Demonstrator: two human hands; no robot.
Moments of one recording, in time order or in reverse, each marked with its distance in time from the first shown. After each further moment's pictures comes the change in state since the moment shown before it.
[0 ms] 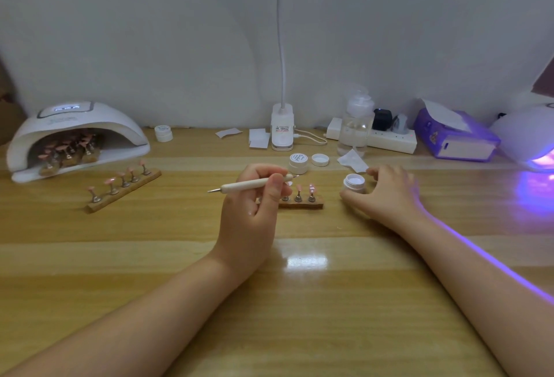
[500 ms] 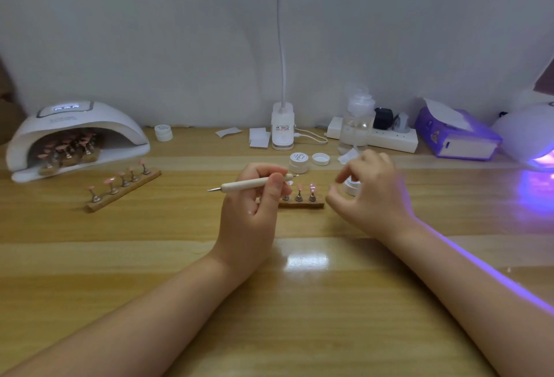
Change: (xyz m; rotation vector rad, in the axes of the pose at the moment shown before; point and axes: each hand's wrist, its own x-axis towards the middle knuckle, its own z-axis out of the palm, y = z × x) left_hand 0.001 -0.002 0.000 0.002 0.012 -0.004; right_hand -0.029 -0.028 -0.003 0.124 0.356 -0.532
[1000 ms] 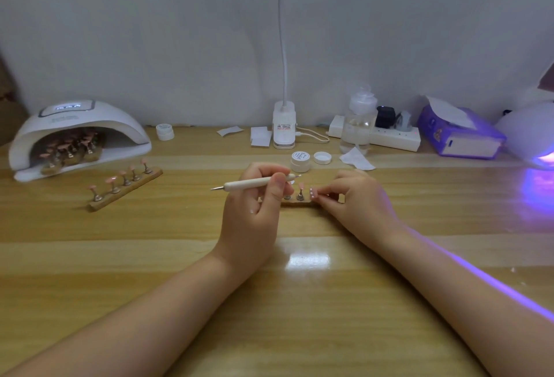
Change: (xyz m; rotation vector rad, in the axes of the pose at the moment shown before) left_hand 0.000 0.000 0.000 0.013 -0.007 -0.007; right_hand -0.003 -0.007 0.015 0.180 -0.241 0.022
